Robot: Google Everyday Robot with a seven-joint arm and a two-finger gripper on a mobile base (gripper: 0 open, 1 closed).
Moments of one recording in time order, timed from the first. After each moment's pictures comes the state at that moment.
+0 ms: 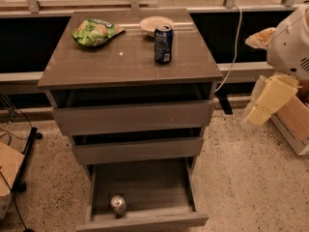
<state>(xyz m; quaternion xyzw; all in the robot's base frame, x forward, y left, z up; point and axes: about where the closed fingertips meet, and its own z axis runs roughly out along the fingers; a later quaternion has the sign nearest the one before) 0.454 -0.187 0.974 -0.60 0.76 0.00 0.26</state>
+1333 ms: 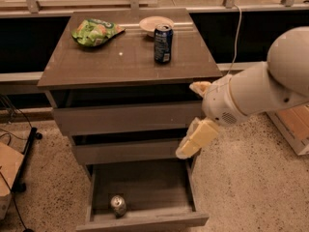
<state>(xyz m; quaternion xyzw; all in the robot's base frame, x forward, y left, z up) 0.472 -0.087 0.856 -0.58 0.73 0.14 0.32</state>
